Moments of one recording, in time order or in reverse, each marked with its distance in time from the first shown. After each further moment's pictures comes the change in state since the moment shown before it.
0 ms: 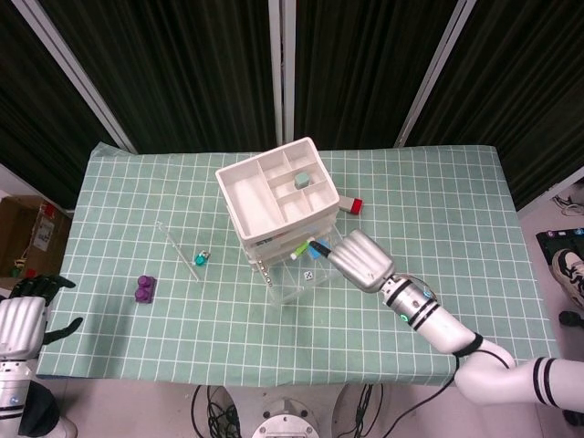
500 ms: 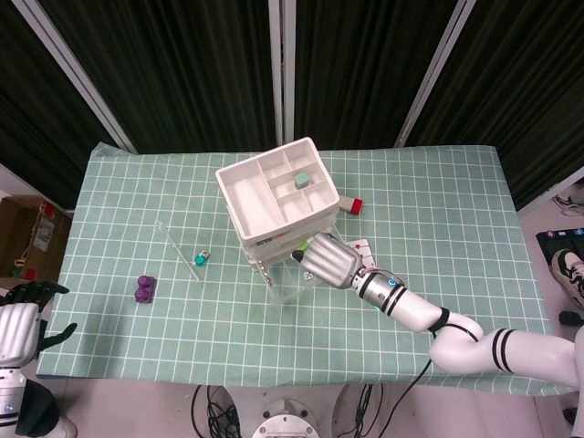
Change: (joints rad) left arm 0.023 0.006 0.009 -0.006 -0.008 0.012 0.000; right arm 0.105 -0.152 -0.041 0.247 -0.153 -0.082 -0.088
